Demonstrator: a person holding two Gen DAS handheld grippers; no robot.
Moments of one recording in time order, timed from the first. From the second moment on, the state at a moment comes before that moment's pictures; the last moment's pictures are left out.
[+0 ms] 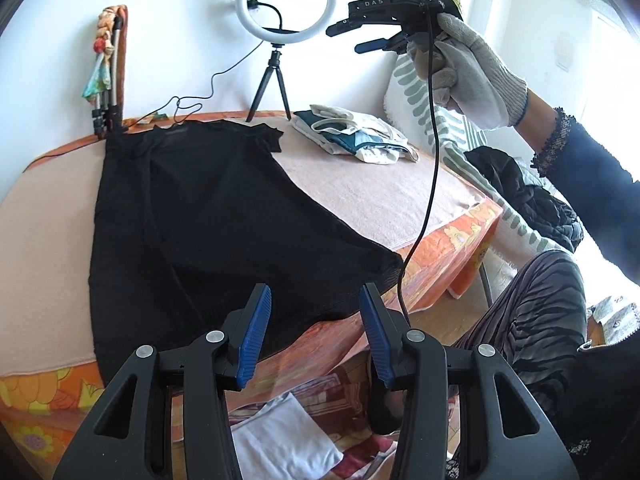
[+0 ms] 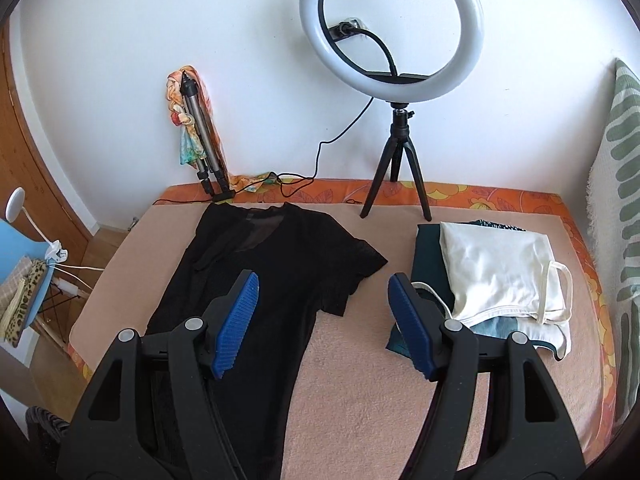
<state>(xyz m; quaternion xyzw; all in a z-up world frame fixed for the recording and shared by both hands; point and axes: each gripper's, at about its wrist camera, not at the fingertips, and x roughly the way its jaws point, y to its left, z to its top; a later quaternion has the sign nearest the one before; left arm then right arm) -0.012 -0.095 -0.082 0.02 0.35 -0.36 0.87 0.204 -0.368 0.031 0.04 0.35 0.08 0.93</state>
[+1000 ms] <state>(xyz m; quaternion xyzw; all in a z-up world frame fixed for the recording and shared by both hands) 0.026 -0.222 -0.138 0.10 0.40 -0.35 0.84 0.332 -0.419 -0.061 0.12 0.41 0.11 0.90</state>
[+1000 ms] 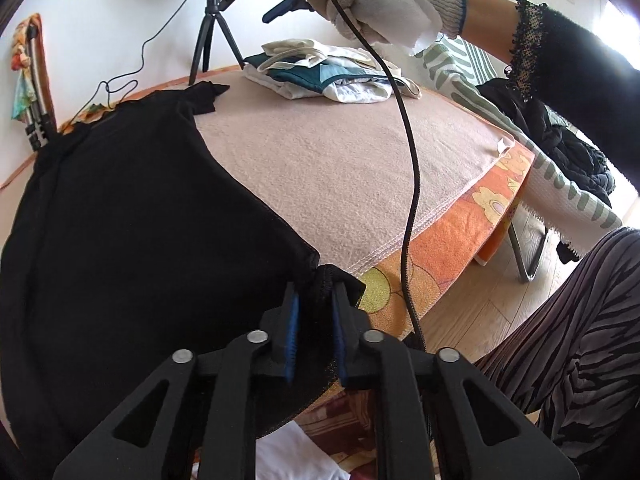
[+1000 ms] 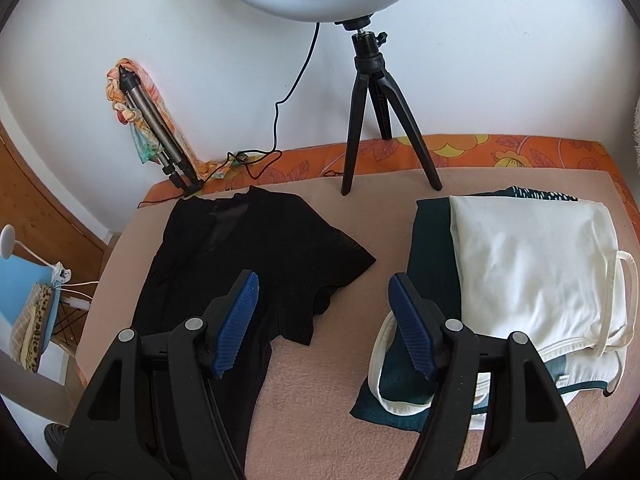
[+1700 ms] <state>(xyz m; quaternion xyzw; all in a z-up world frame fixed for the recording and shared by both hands) 0.044 -0.178 -0.117 -0.05 0.39 -0.35 0.85 0.459 -0.392 -0.164 0.11 0.51 0.01 0.86</state>
